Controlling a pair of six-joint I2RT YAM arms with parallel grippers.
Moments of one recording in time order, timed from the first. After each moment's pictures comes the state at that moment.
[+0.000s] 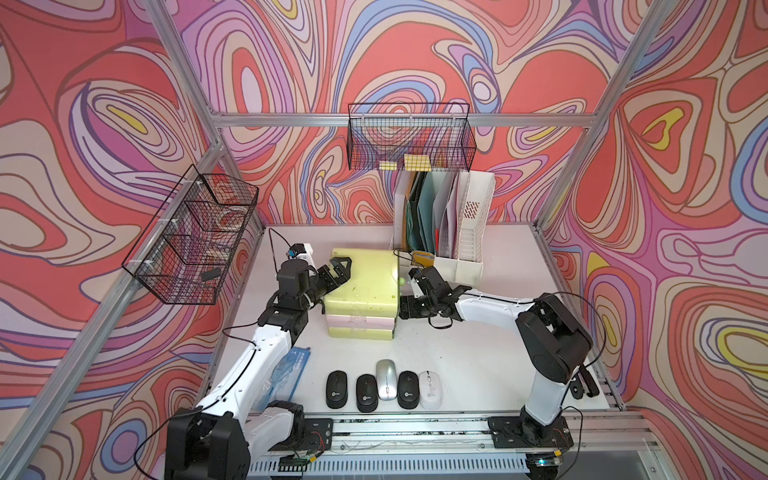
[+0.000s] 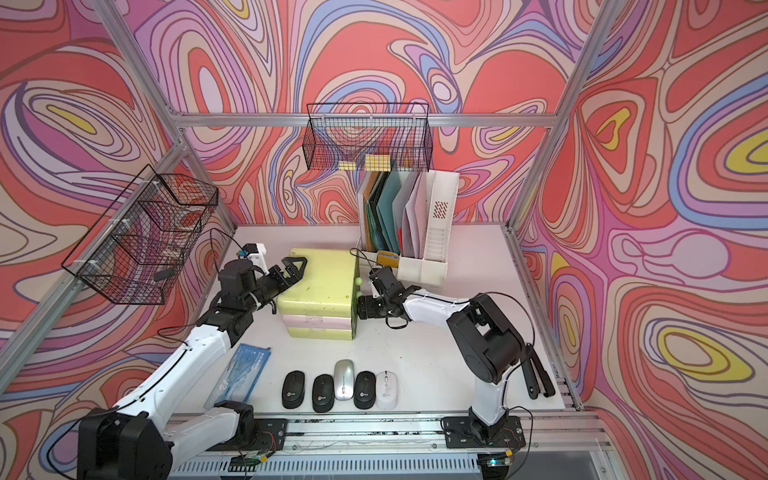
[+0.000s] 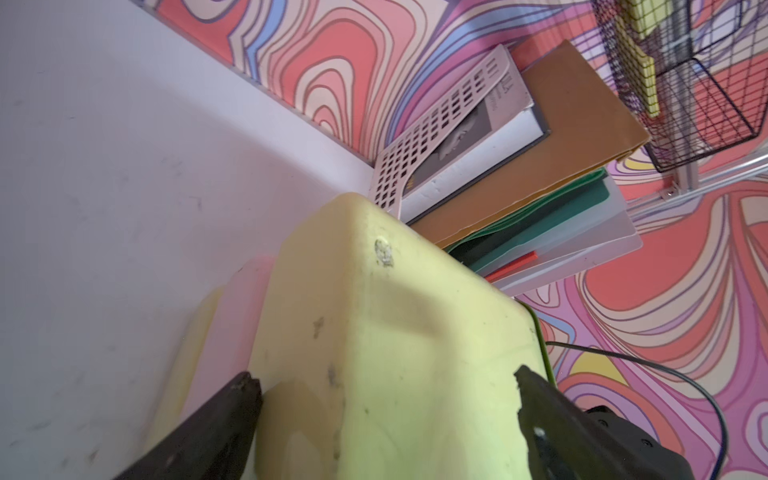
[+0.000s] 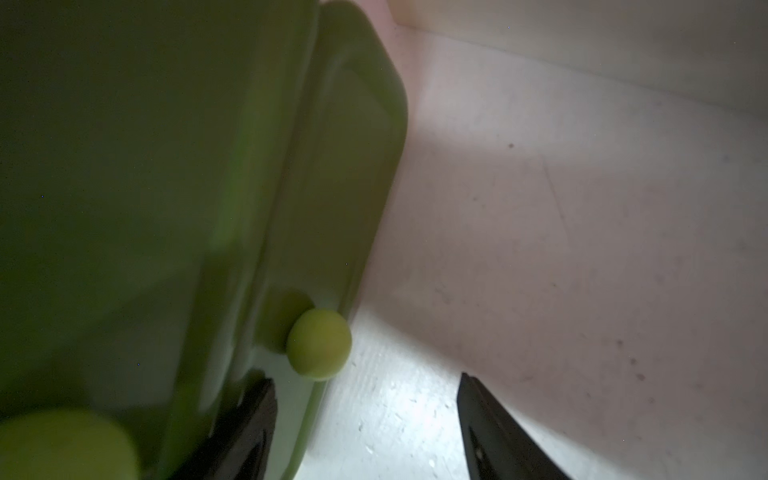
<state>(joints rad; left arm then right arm) -0.19 1.18 0.77 0.03 0.25 -0.78 0.65 1.82 1.09 -0.20 -0.19 0.49</state>
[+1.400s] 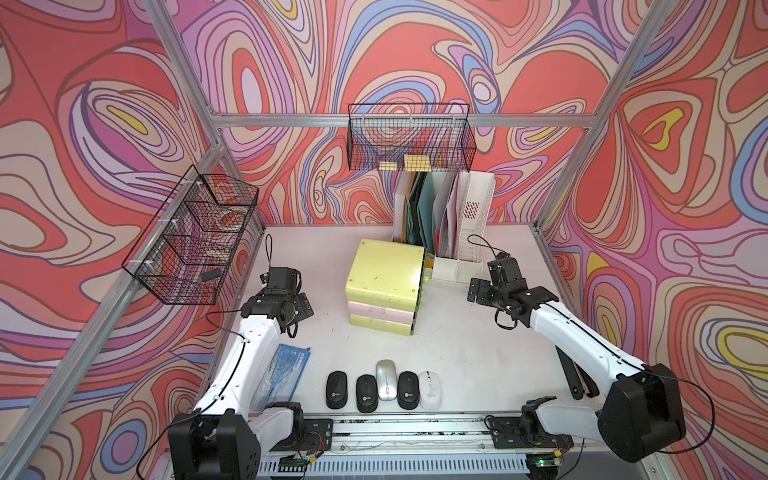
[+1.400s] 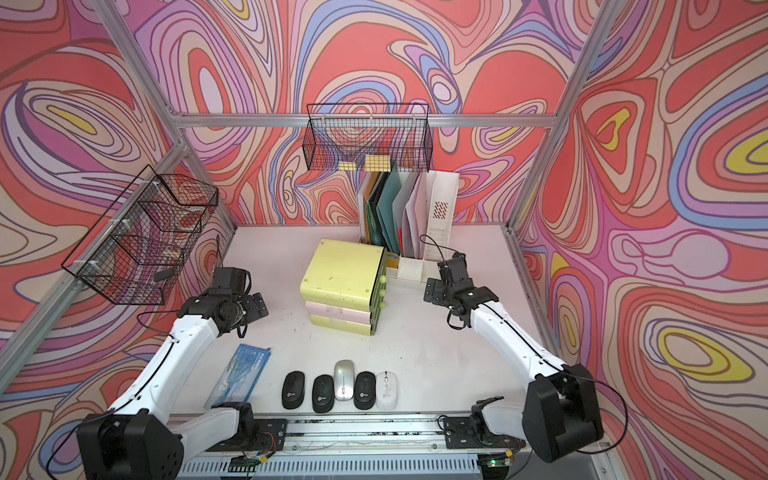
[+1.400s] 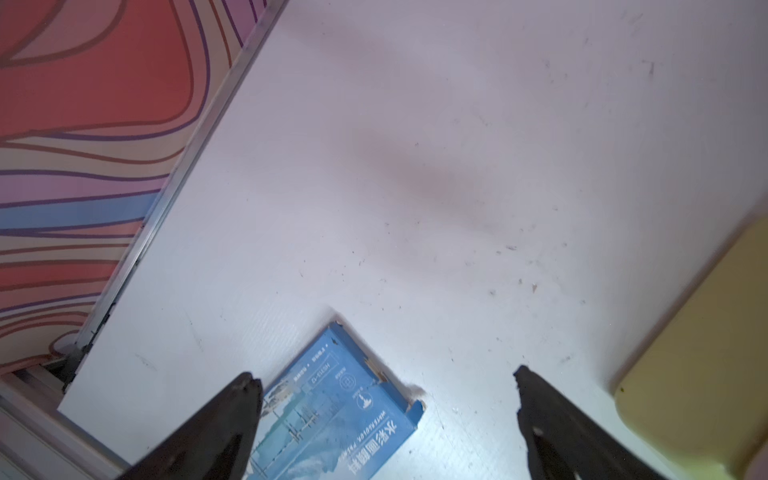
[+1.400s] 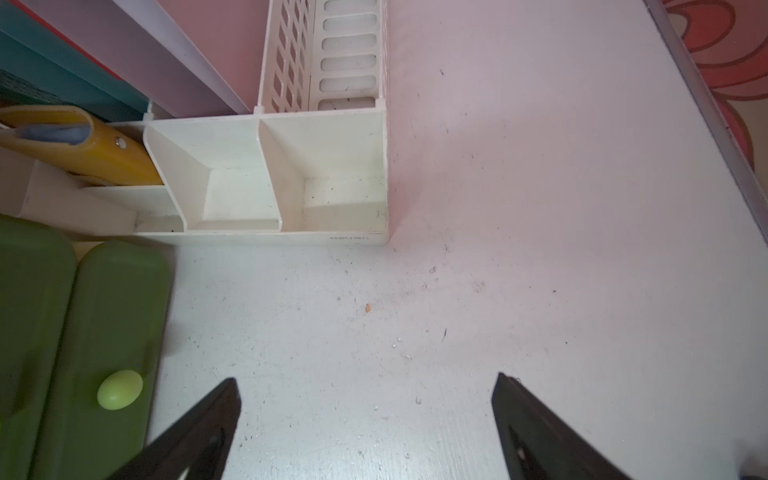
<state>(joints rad) 0.01 1.18 0.91 -0.83 -0.31 -0.50 0.30 1.29 0.93 -0.53 0.21 0.41</state>
